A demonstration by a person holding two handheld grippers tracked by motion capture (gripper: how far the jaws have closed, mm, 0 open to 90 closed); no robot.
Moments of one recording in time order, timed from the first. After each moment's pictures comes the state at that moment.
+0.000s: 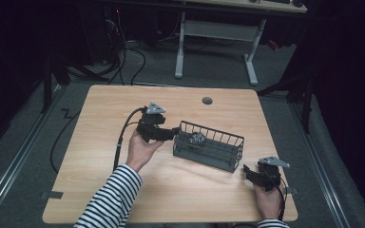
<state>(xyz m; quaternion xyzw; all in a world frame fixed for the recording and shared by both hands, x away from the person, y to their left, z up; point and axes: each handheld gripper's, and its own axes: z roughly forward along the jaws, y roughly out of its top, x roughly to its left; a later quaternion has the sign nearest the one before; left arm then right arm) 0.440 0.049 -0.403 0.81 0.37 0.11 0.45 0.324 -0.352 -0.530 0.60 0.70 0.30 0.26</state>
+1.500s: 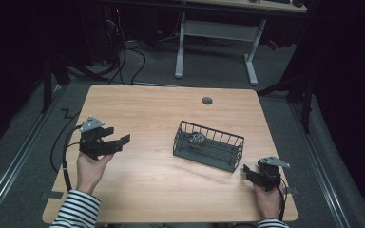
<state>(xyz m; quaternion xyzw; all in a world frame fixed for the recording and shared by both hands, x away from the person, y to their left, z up) 0.386 0.189 -0.414 0.74 0.45 0.16 0.46 0.324 -0.351 -0.530 0.60 0.70 0.30 0.27</state>
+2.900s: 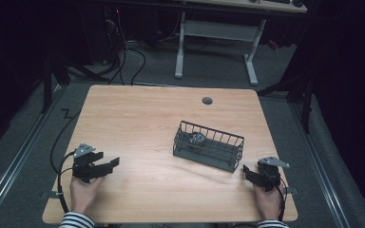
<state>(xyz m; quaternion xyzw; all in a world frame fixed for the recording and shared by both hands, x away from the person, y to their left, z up) 0.362 0.223 -0.497 0.73 0.51 0.14 0.43 0.324 -0.351 -0.530 0.59 0.70 0.30 0.26</state>
